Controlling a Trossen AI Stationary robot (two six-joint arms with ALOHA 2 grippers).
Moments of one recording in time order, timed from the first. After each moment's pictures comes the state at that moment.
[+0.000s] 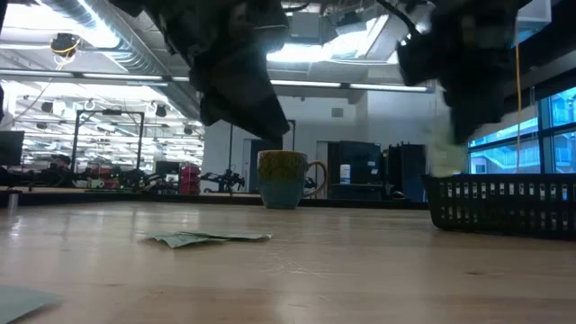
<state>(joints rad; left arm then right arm) -0.27 1.70 1.05 -0.19 -0.21 -0.59 0.20 1.42 0.93 -0.66 -0.09 0.83</state>
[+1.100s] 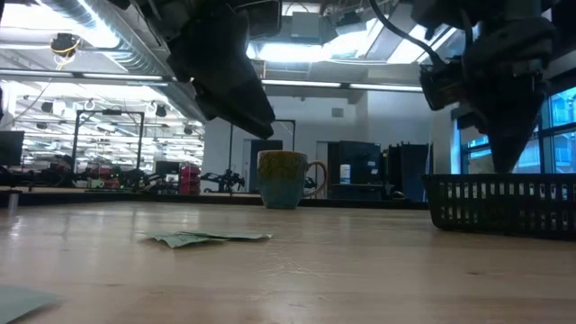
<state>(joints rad) -0.33 1.70 1.05 -0.19 -0.14 -0.46 0.23 1.42 0.86 -0.80 -0.07 0.86</state>
